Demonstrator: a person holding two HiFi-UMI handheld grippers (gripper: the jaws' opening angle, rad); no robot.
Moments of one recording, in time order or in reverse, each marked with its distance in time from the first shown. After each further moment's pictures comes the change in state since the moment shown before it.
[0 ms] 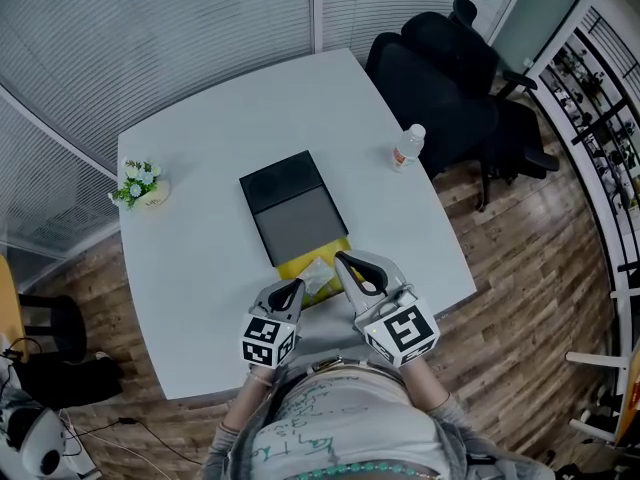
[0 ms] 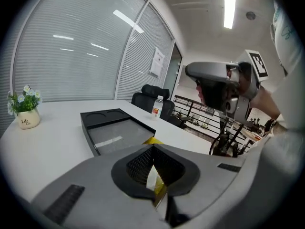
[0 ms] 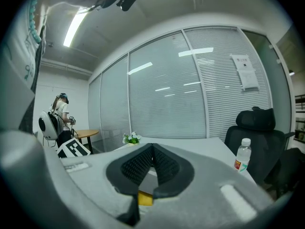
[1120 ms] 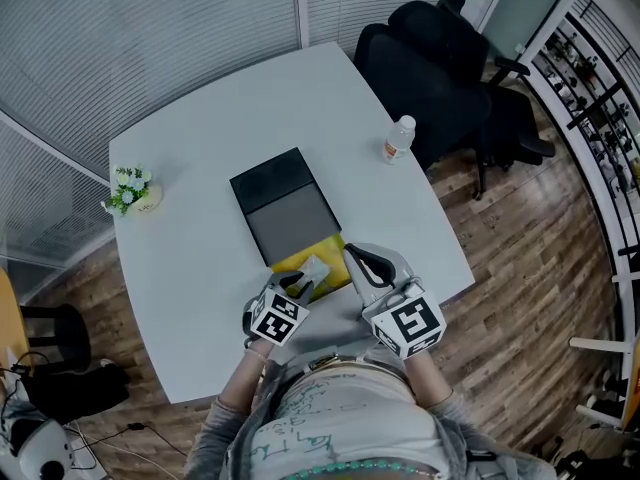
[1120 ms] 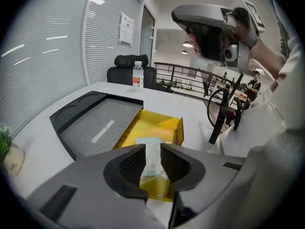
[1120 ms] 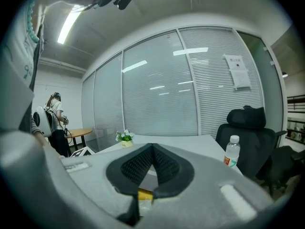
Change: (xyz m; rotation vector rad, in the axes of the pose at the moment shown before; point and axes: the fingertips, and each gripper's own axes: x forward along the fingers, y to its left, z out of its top) left arm 0.049 0.002 -0.062 0.339 0.396 -0.098; right arm -0.015 -0.030 -0.012 0.023 0.026 -0.070
